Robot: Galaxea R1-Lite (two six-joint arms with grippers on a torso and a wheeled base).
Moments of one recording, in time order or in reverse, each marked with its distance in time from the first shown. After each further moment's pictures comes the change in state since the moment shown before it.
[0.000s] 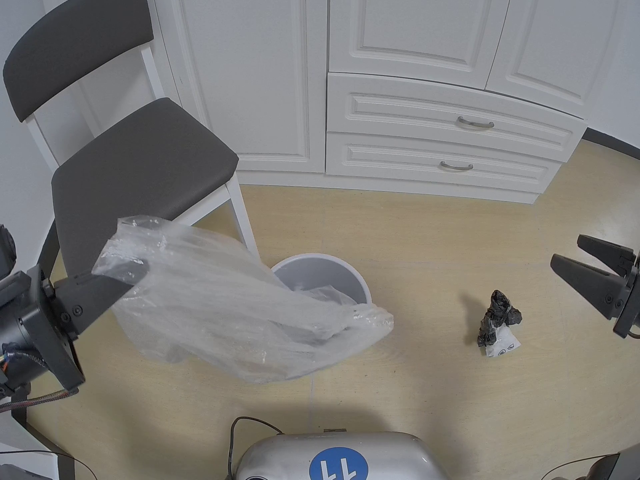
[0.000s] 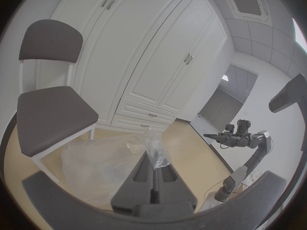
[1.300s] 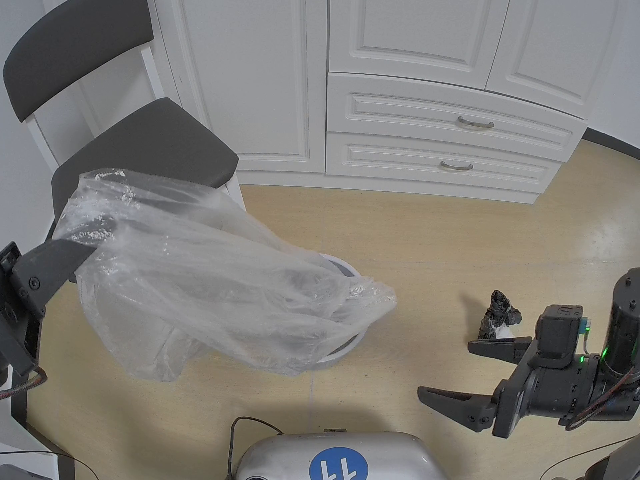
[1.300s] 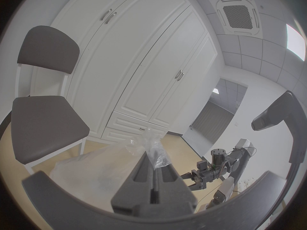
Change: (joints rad) left arm -0.039 -0.048 0.005 -0.125 -0.004 -0.014; right arm 0.240 0.324 0.133 -0.138 0.010 0.119
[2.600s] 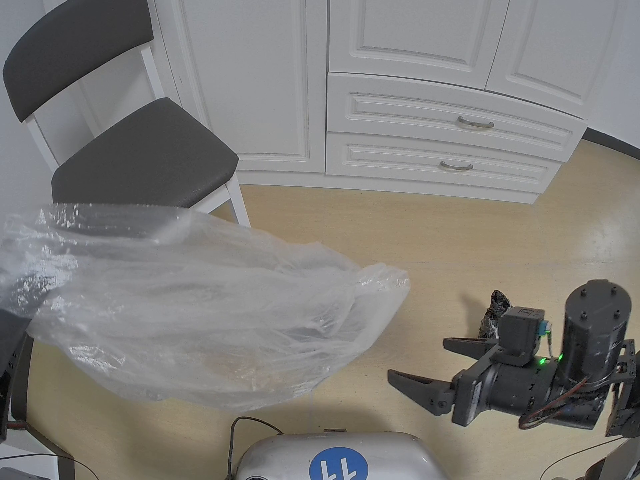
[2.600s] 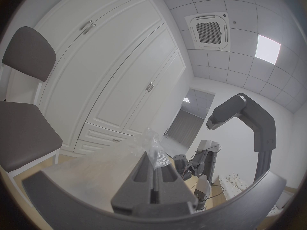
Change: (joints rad) left arm 0.032 -0.107 0.213 -0.319 -0.293 0.005; right arm -0.006 0.179 0.034 -0.236 -0.052 0.070
